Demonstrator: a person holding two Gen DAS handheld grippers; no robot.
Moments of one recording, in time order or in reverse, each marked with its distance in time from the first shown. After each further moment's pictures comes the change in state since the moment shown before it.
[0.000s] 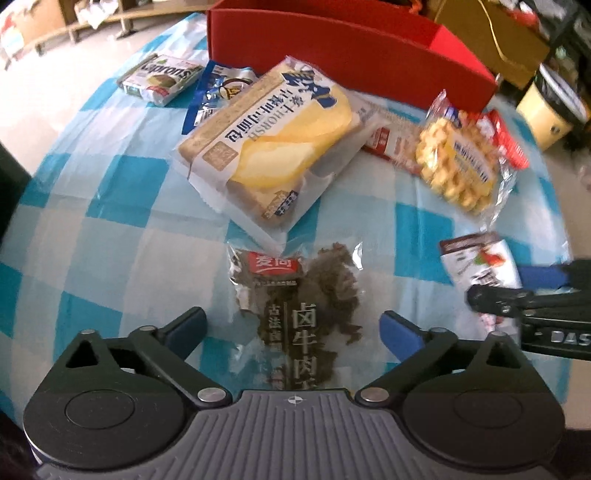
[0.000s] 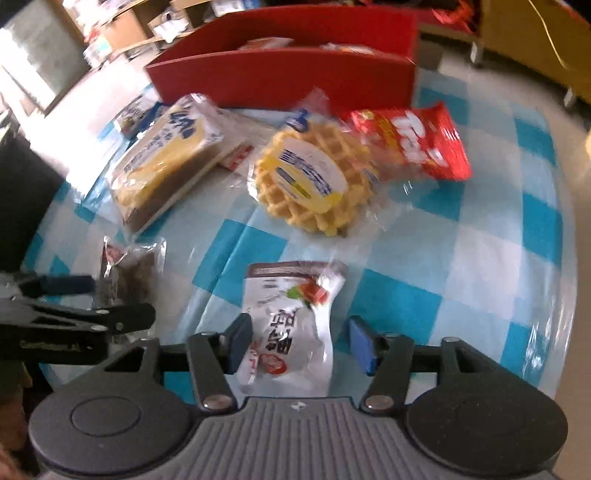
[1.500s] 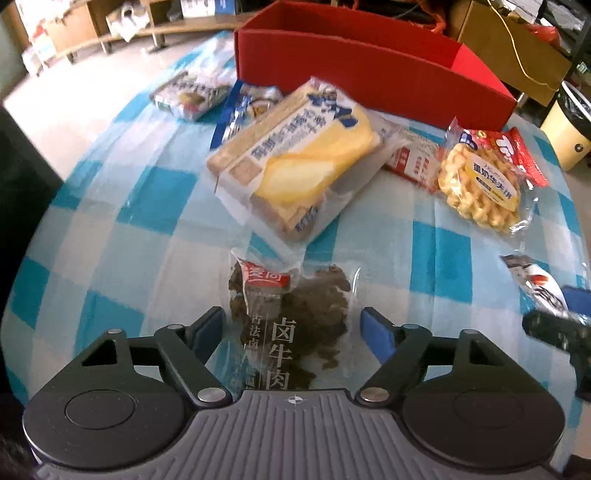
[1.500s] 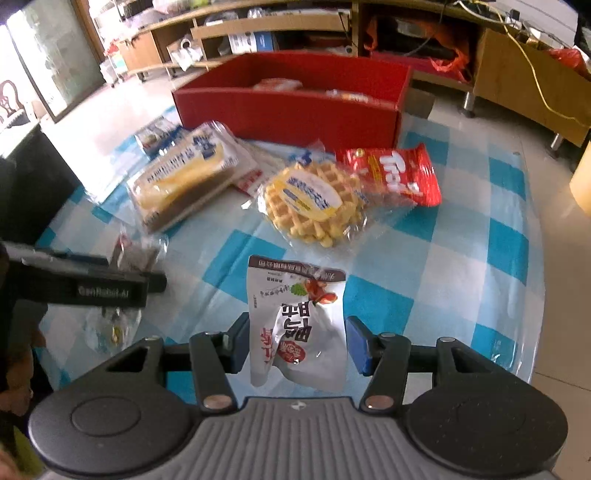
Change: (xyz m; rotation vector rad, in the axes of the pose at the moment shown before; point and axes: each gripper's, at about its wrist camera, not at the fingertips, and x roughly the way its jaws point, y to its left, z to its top) left arm -0.013 0.008 -0.013 -0.073 -0.058 0.060; right arm -0.045 0.001 -0.022 -0.032 -0.161 -0.015
